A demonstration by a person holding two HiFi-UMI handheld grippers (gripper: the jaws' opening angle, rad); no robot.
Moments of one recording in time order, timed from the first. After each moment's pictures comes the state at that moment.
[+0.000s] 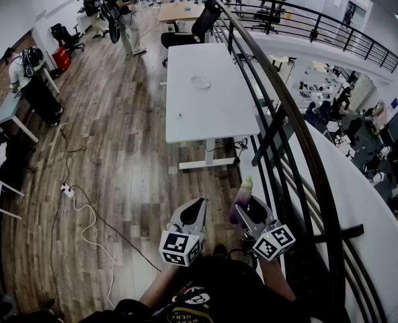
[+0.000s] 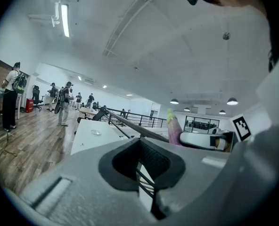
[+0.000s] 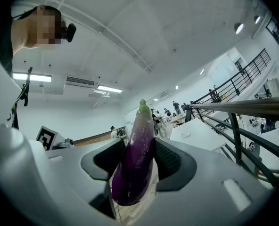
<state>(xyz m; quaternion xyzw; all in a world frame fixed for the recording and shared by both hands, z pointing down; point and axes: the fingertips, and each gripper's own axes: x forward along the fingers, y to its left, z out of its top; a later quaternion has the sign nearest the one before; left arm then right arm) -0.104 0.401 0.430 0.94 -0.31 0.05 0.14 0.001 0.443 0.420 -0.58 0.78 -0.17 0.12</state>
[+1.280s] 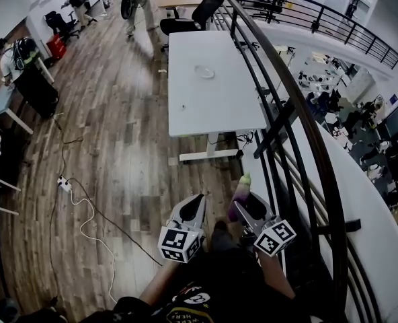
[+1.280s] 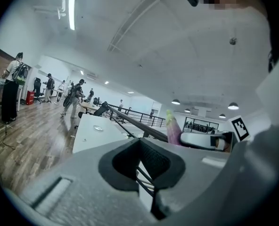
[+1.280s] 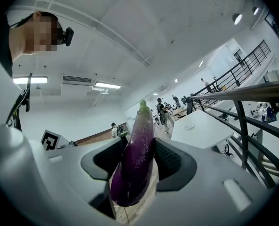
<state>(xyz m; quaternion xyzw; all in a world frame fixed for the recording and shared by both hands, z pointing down) -0.133 0.351 0.456 0.94 -0.30 0.05 0.17 -0.032 0.394 0.444 -0.57 0.79 -0.21 0.12</state>
